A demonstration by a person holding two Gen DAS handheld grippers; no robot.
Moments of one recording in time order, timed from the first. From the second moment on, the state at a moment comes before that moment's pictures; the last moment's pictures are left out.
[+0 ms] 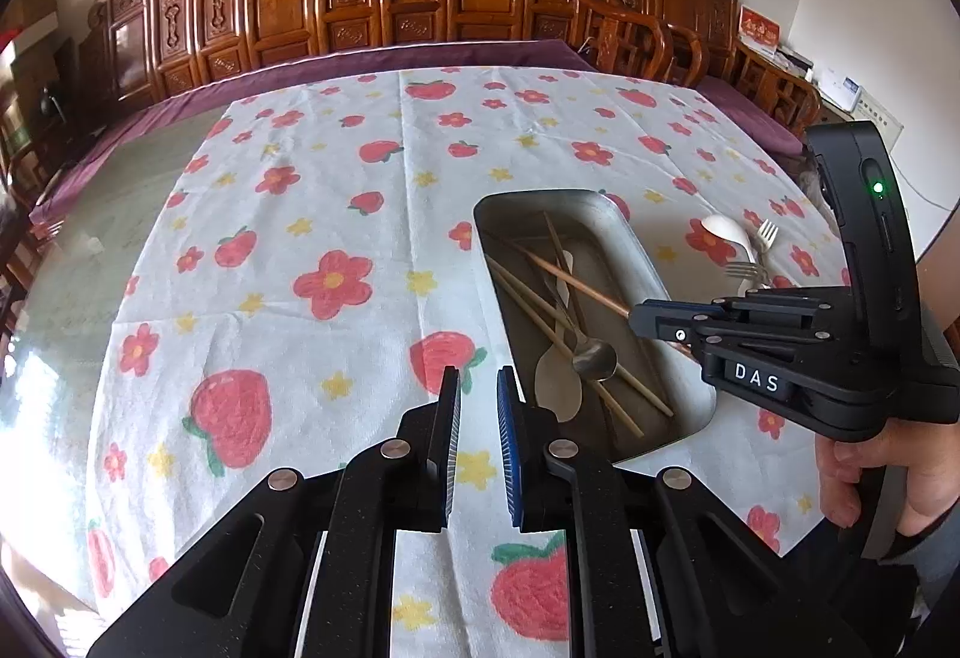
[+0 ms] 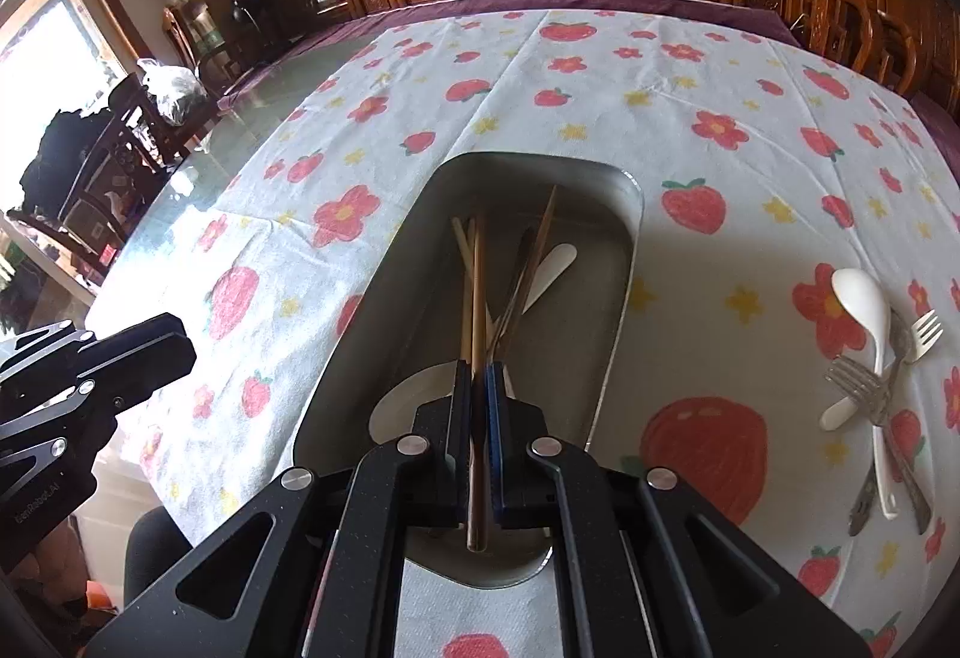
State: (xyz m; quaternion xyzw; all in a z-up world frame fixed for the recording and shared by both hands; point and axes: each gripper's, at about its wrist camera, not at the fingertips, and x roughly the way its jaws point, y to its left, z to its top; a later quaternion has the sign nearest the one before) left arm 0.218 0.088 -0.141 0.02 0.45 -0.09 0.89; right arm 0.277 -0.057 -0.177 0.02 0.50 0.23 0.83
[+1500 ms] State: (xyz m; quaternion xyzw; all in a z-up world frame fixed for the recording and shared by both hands) left arm 0.208 -0.049 -0.157 0.01 0.45 -0.16 0.88; right arm 0.286 -0.315 -0.234 -0.05 0.49 0.15 0.86
